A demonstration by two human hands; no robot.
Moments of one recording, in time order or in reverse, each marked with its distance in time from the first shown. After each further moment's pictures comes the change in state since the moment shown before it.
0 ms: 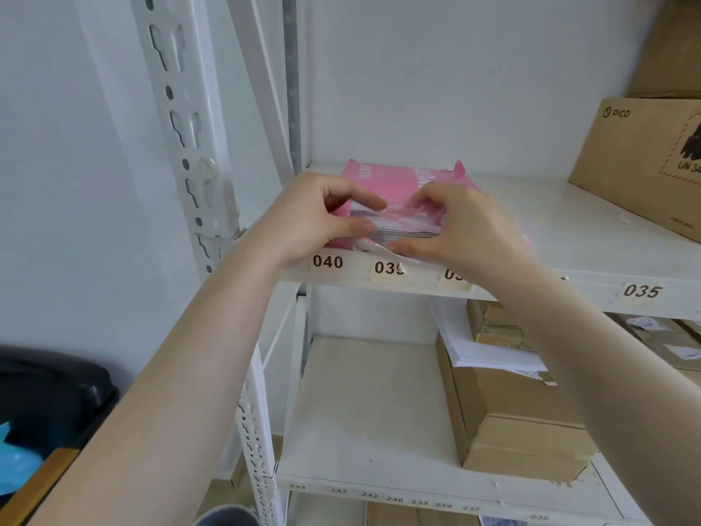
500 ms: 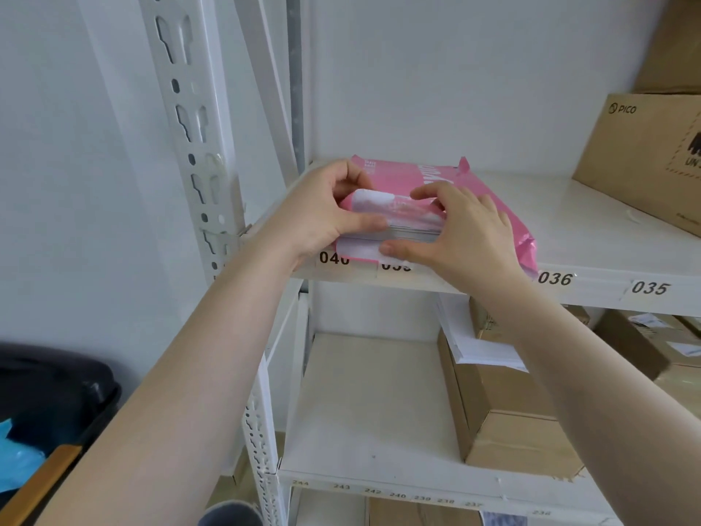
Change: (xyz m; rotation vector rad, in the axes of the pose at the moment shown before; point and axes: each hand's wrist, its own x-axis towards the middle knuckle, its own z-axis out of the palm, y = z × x) left_hand 0.004 -0.009 0.002 -0.129 0.050 -0.022; right_hand -0.009 -0.001 0.021 0.005 0.082 0.072
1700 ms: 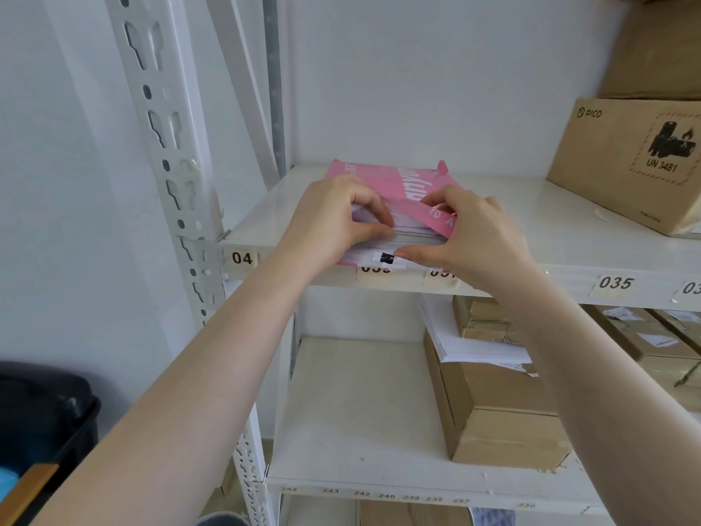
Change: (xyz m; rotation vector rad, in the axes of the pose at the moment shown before) left_hand 0.018 -0.004 0.030 0.392 0.055 0.277; right_hand -0.004 0.021 -0.025 0.003 -0.051 0.066
